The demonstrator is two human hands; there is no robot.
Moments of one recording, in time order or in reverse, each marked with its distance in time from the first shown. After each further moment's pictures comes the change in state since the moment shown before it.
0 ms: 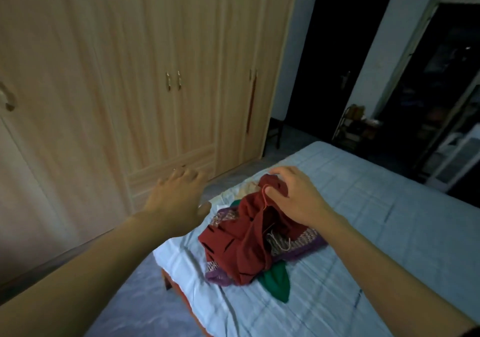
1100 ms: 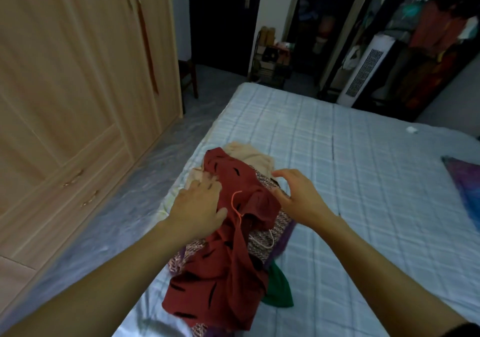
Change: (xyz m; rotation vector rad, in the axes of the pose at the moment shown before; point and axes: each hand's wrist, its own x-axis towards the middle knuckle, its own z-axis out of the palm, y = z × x) left_hand 0.349 0.010 0.187 -0.224 -0.303 0.494; right_hand 0.164 0.179 0.104 -0.061 0.088 0.554
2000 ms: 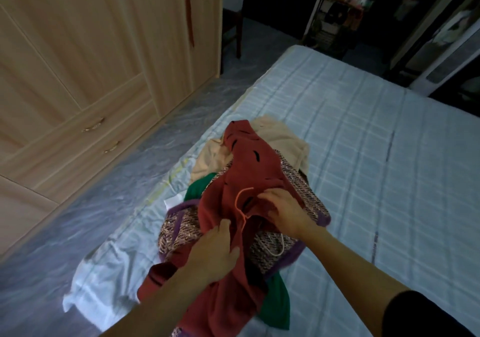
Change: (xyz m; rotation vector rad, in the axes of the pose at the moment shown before) left_hand 0.048 0.026 0.190 -0.466 -0.205 -0.377; right_hand 0.097 0.137 0.162 -0.070 -0.515 -0.236
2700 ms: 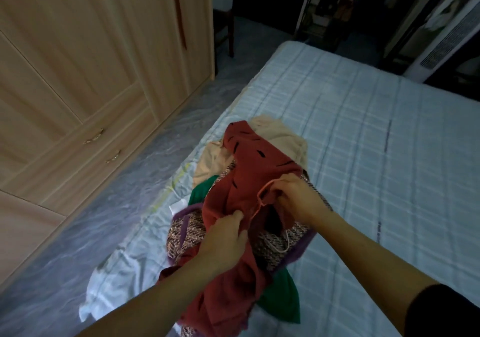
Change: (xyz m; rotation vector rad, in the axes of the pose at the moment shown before) left_hand 0.008 0.013 -0.021 -0.106 0.169 0.223; right_hand -0.006 -0.015 -0.047 -0.058 0.214 -0.136
